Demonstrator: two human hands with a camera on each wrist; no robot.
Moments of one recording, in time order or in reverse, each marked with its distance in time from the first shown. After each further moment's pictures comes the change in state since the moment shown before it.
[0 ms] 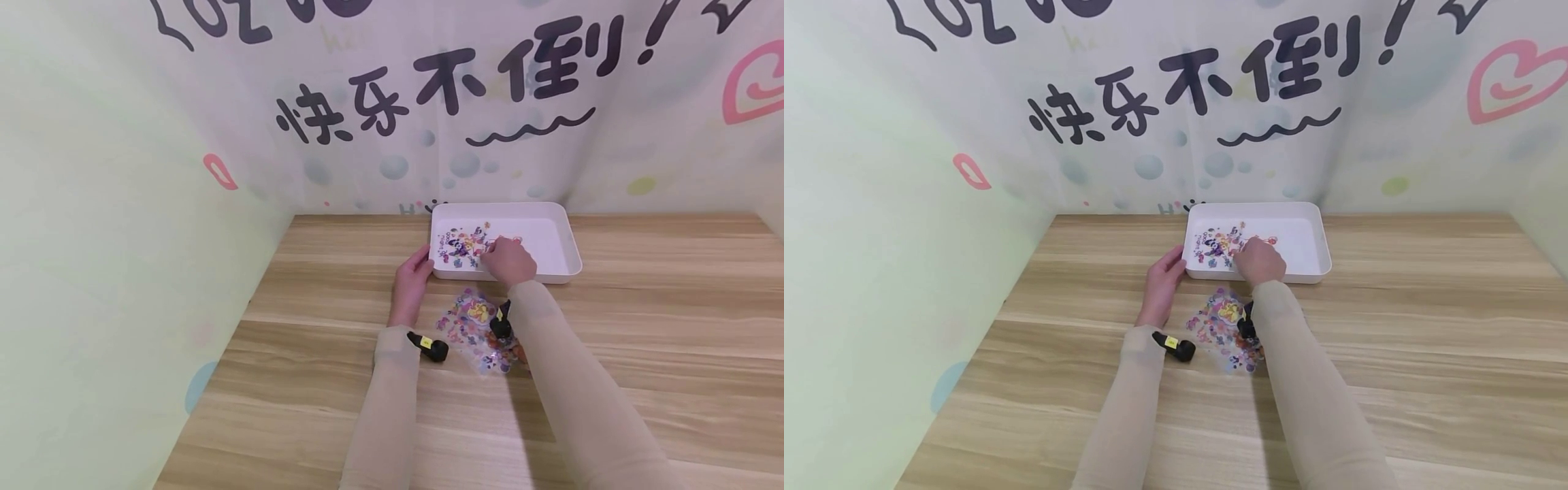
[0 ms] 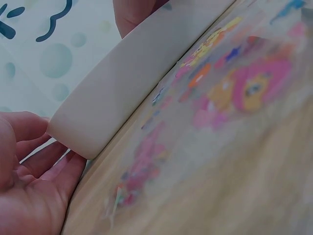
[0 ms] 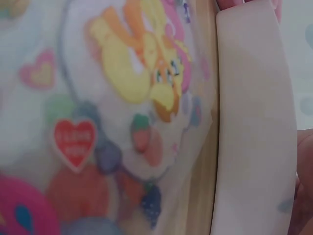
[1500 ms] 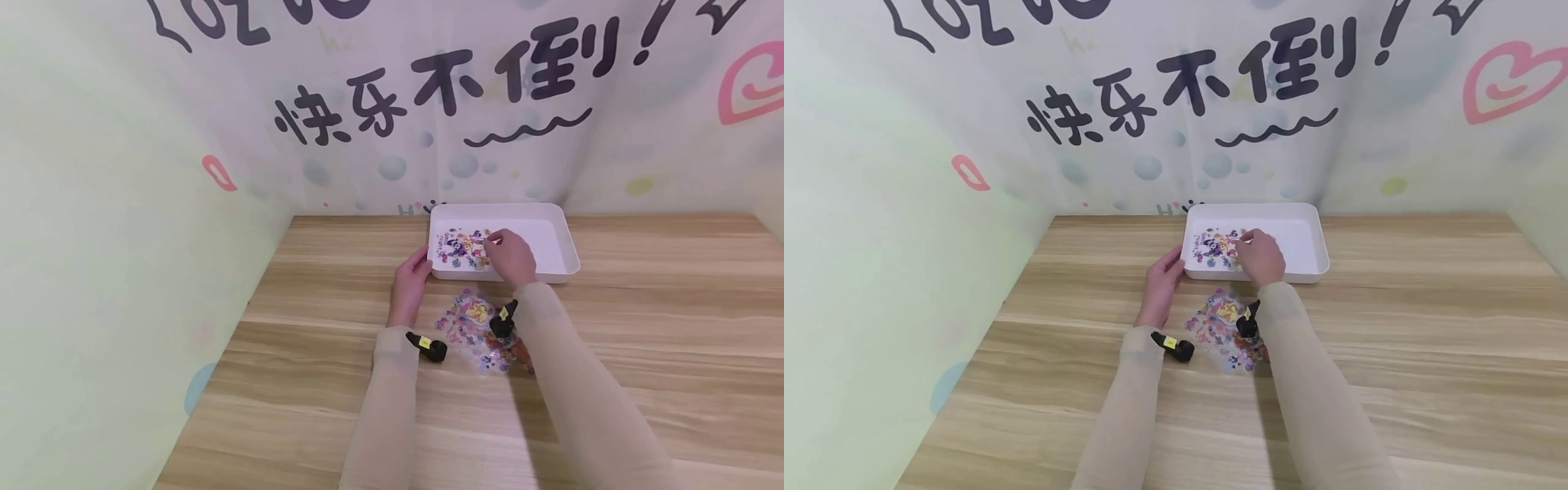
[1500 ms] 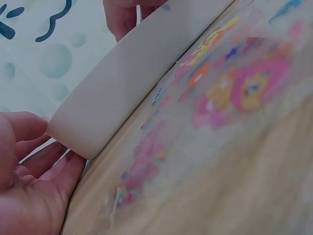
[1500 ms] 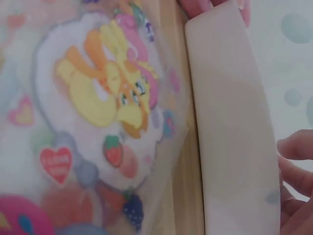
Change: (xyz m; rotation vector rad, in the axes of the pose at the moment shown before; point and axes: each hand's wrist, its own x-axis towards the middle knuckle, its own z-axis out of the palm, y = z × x) left_hand 0.000 -0.001 0.001 -0.011 0.006 0.001; right_hand -0.005 0.002 -0.004 0.300 0.118 -0.023
